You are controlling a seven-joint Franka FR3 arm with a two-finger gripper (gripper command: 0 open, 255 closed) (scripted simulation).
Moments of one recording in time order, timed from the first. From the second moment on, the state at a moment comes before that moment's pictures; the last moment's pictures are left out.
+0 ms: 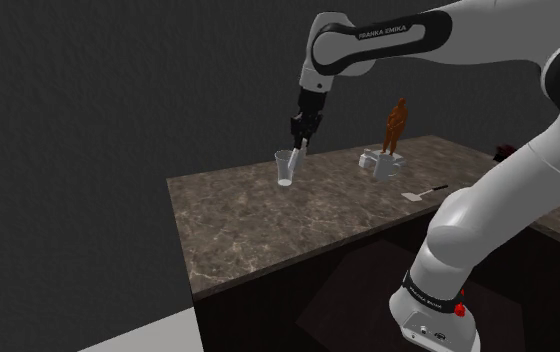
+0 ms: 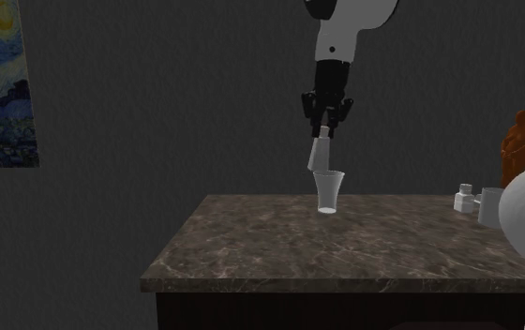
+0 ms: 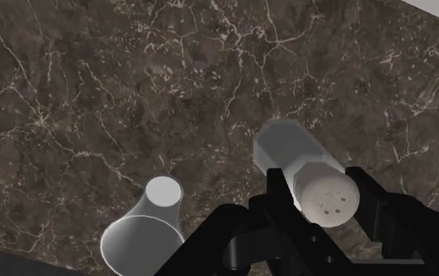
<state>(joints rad) -0.09 -0.41 0.02 -2.22 0.09 1.89 -0.08</state>
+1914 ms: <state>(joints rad) -0.31 -0.25 -0.52 -2.01 -0.01 1.80 -0.81</state>
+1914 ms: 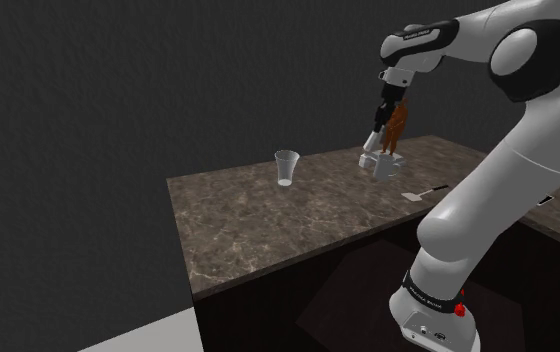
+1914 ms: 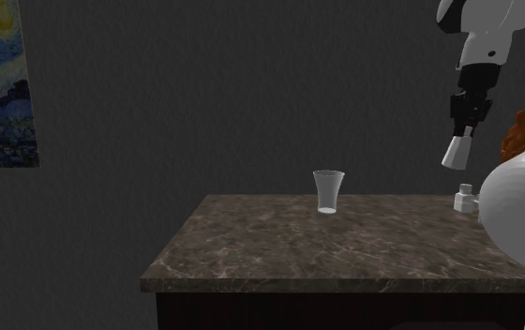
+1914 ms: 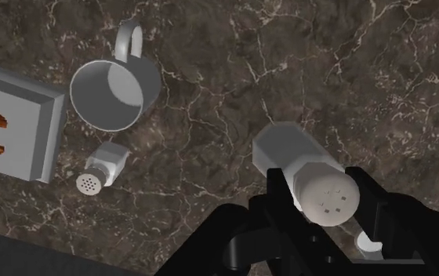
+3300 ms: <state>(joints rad) -0.35 -0.07 -0.63 -2.05 0.08 1.99 -1.01</state>
